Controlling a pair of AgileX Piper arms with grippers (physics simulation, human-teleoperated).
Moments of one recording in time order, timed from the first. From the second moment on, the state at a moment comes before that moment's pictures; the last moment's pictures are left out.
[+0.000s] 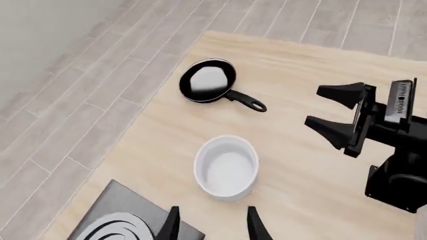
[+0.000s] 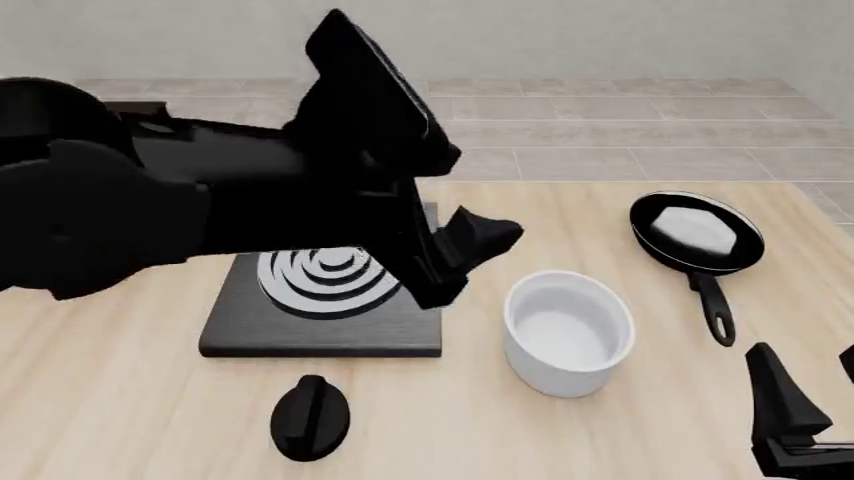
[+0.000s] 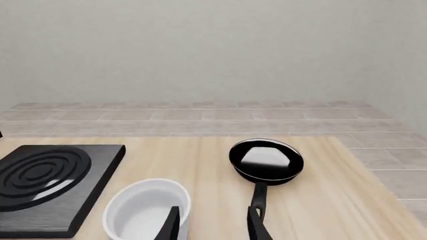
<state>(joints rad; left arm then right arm) -0.97 1.27 -1.24 0.48 0.24 0.00 0.02 0.00 -0.01 0.01</state>
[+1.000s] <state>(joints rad) -1.21 1.67 -1.38 0.57 0.27 0.00 0.03 0.00 -0.02 0.01</state>
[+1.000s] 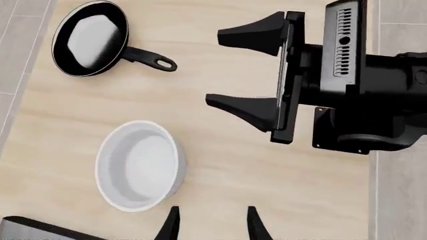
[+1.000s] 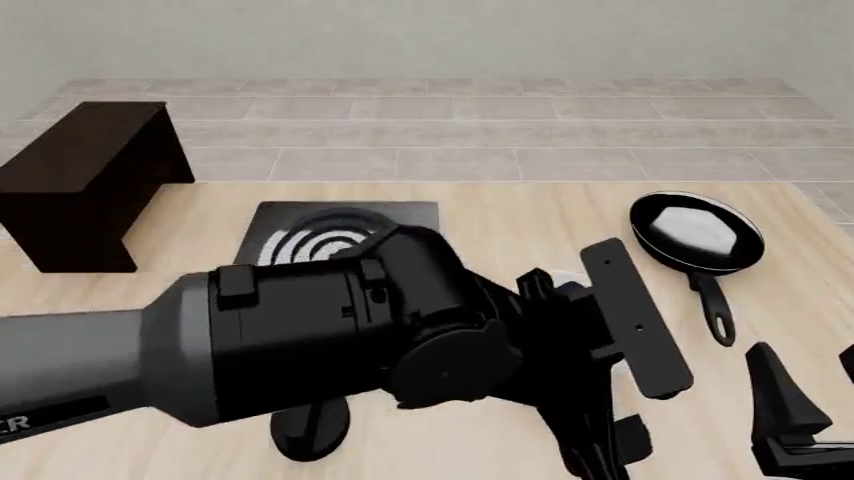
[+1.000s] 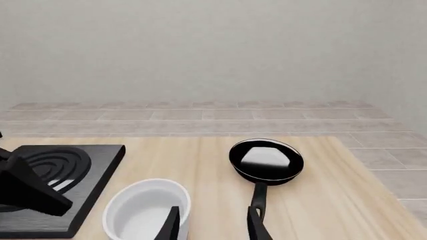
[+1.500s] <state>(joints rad) -1.10 1.80 -1.43 0.62 0.41 0.00 0.03 0.00 -0.02 0.01</state>
